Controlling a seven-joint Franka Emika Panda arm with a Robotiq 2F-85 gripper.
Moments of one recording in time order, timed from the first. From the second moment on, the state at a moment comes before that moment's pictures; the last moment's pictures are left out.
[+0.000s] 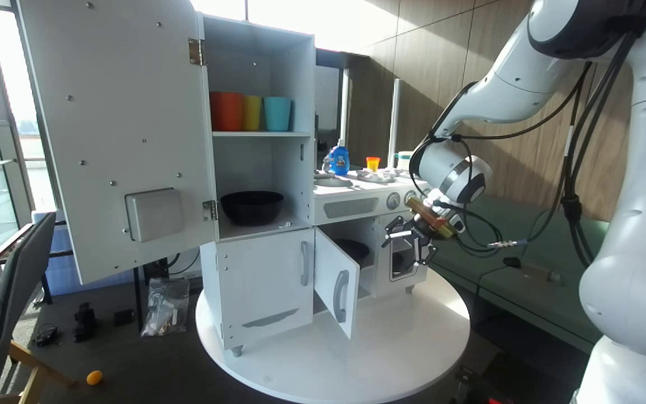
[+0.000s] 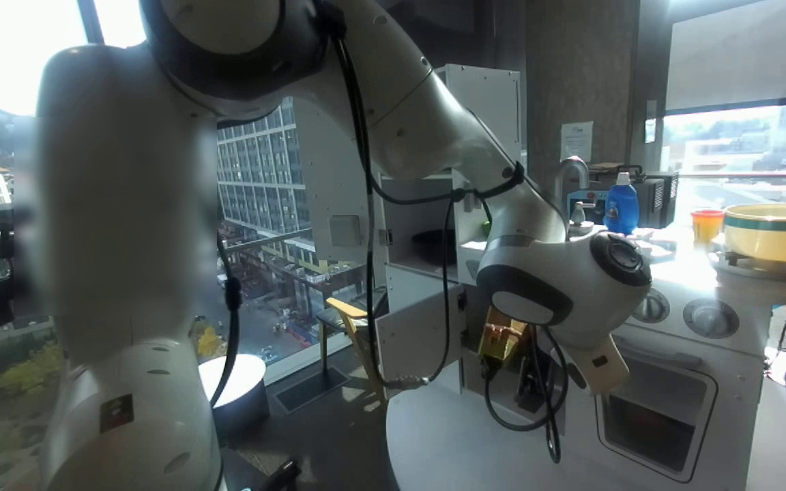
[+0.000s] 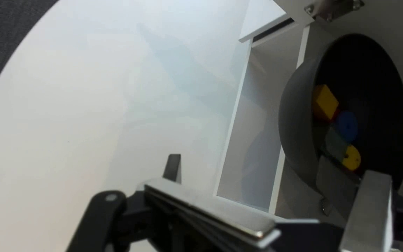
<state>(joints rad) -0.32 0.16 -0.25 -2.34 0.98 2.35 -0.01</state>
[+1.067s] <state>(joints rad) -0.15 -0.38 -0.16 -2.63 0.57 2.26 -0.19</state>
